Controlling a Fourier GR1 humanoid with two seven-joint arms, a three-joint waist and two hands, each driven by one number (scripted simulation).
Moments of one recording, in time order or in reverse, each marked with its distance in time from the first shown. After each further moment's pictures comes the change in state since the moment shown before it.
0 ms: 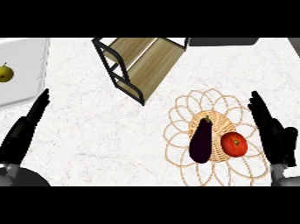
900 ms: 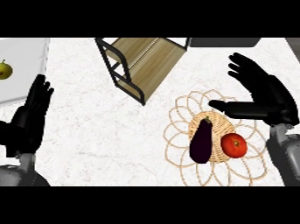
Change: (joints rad) left arm -0.040 -0.187 0.093 -0.182 0.102 0.152 0.199; right arm -0.306 0.016 -0.049 -0.103 -0.102 0.065 0.352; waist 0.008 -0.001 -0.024
